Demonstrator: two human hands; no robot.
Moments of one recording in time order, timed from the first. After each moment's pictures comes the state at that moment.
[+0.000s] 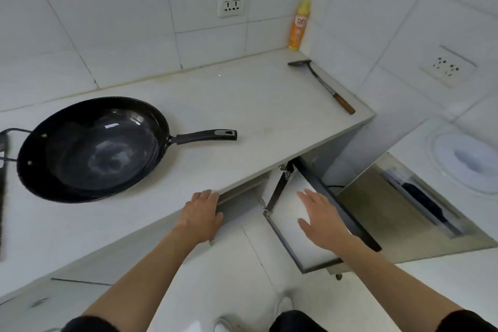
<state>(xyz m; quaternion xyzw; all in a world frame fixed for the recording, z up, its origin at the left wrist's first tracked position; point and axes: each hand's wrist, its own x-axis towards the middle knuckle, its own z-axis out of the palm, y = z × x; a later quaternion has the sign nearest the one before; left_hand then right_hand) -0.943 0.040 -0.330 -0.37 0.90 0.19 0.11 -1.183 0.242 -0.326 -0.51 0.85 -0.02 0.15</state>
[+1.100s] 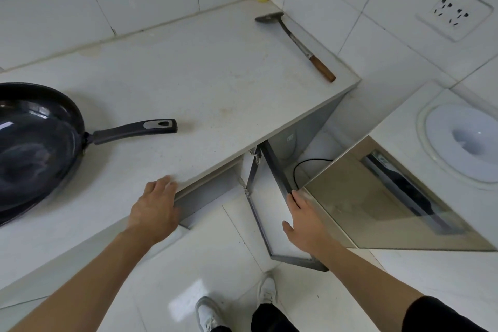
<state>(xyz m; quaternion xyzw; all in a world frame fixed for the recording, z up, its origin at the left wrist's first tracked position) -1.011 0.018 -0.376 -0.41 0.90 0.13 0.13 -1.266 0.264 -0.413 -0.45 0.86 -0.01 0.25</state>
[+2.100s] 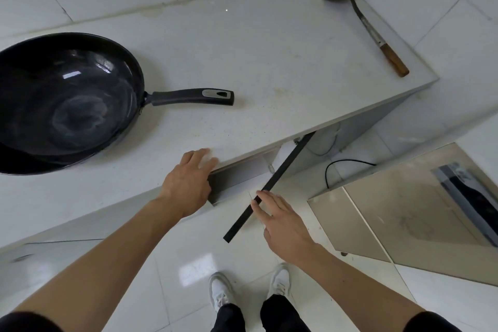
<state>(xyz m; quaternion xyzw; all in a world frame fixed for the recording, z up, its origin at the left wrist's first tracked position) -0.981 0.006 -0.379 -0.39 0.90 0.15 0.10 -1.159 0.200 -0.439 -0.69 0.71 -0.02 0.17</state>
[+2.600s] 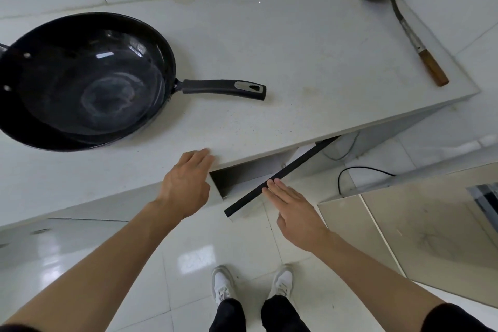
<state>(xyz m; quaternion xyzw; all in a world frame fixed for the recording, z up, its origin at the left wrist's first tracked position) -0.936 0.004 -0.385 -0.45 0.88 0.16 0.06 -1.169 0.169 -0.454 -0.72 0.67 -0.04 0.17</state>
